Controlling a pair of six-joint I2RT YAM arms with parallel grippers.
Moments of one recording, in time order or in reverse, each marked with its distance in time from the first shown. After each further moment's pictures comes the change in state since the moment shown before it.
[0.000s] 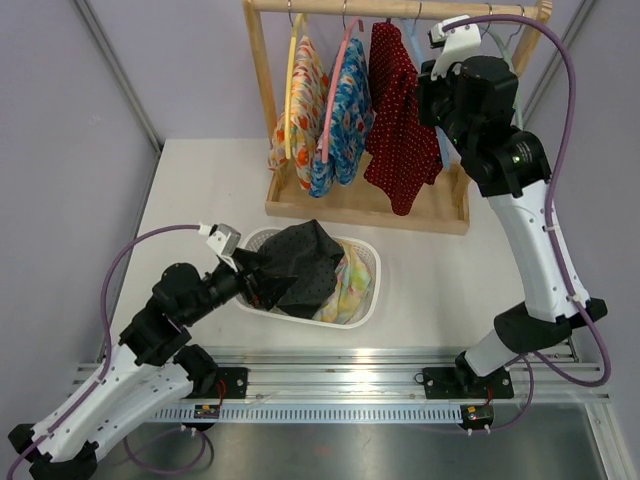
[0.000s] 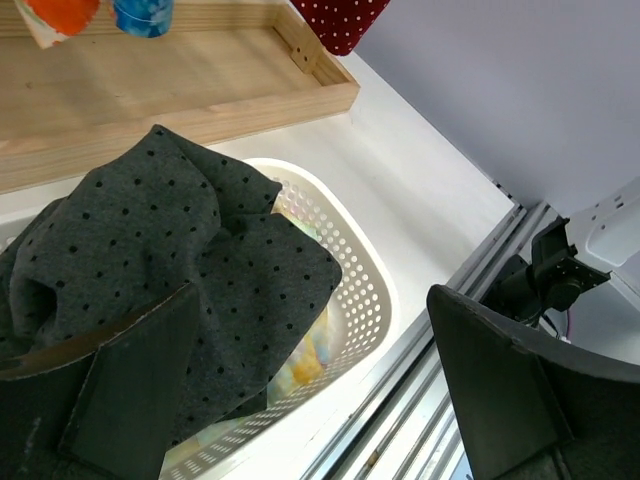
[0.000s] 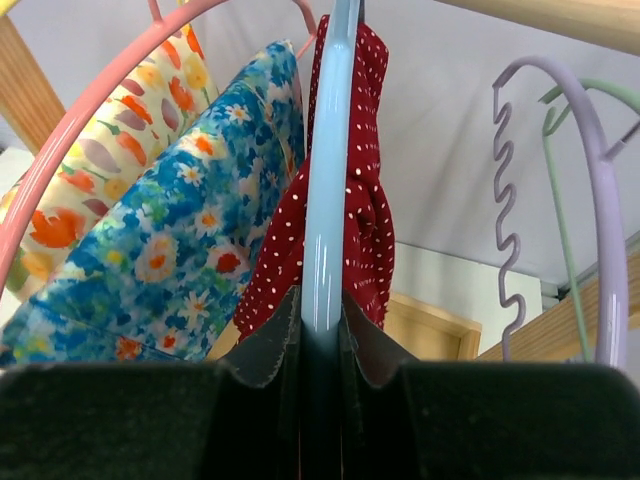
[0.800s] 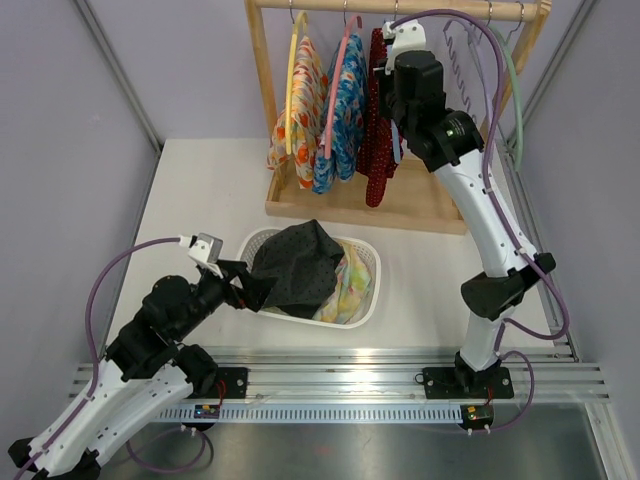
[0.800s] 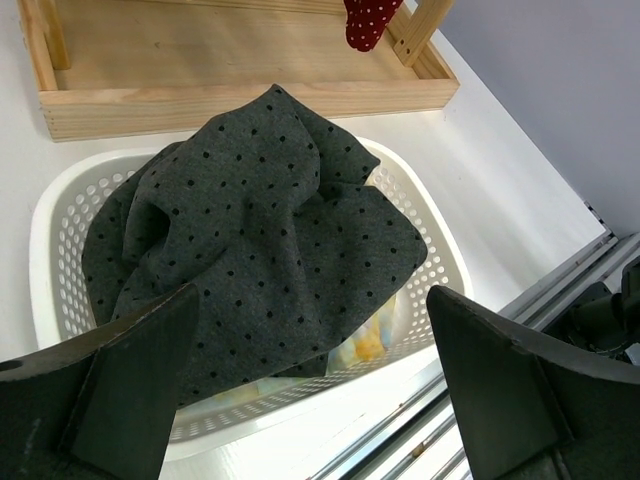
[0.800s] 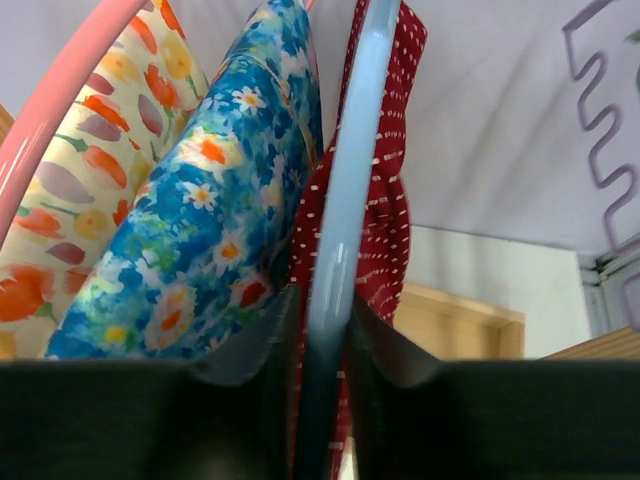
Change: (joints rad) left arm 0.000 -0.095 0.008 -0.190 -0.206 0.004; right arm 0.063 0.236 0.114 0.035 0.137 0.083
